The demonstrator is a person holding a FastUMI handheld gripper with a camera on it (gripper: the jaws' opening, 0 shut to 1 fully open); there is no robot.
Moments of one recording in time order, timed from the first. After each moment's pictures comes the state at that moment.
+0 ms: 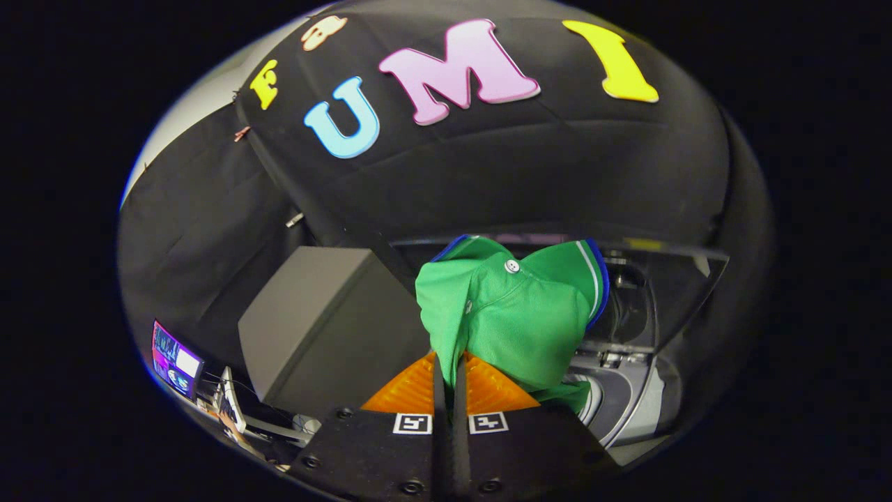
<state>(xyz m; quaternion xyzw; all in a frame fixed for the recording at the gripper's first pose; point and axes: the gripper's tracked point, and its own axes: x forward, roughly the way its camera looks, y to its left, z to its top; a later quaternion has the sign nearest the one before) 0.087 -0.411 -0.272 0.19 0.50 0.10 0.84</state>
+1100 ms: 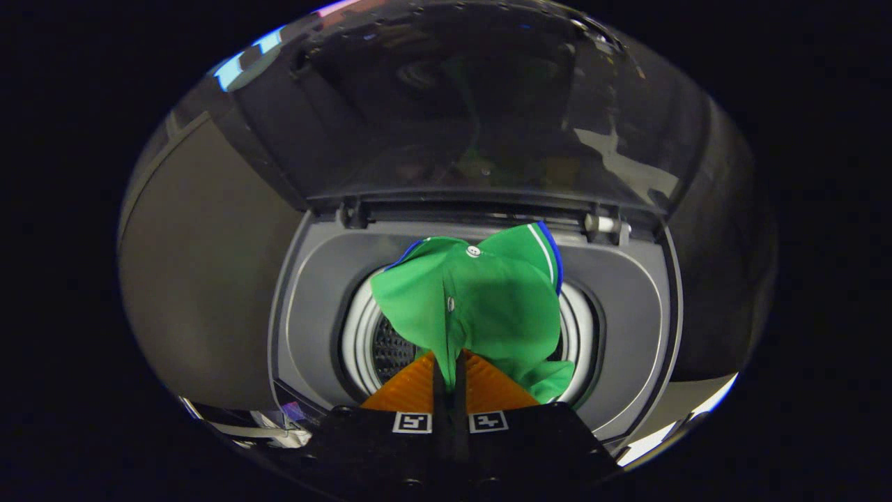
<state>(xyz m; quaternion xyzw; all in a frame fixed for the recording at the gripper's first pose) -0.024 -0.432 -0.465 0.12 0.63 -0.07 0.77</state>
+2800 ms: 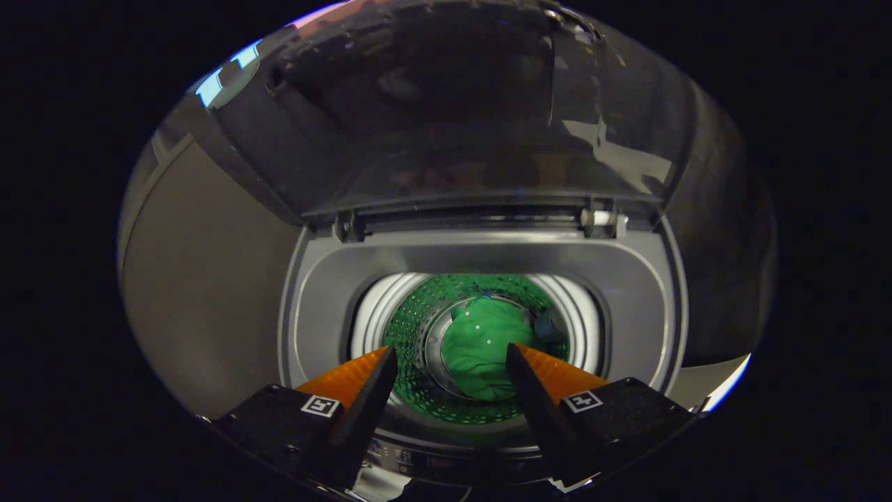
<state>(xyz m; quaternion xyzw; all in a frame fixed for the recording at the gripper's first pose) 0.000 -0.430 -0.436 0.14 0.61 -0.08 0.78</state>
